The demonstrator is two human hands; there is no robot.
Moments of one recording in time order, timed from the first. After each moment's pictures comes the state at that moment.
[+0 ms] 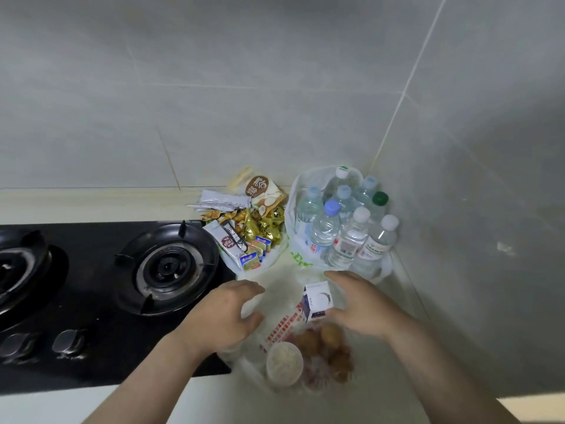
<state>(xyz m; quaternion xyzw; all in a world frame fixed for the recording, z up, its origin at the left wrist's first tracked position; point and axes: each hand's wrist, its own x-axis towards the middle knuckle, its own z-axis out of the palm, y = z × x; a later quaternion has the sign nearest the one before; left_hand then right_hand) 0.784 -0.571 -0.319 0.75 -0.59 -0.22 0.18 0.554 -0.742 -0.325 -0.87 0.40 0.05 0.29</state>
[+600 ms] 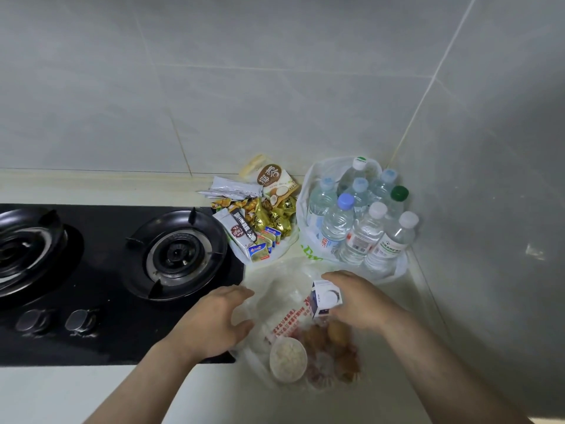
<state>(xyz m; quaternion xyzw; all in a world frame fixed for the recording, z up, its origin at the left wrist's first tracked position) 0.794 -0.550 -0.353 0.79 -0.55 -0.24 0.15 0.573 -0.761 -0.362 -0.88 0.37 0.10 0.28</state>
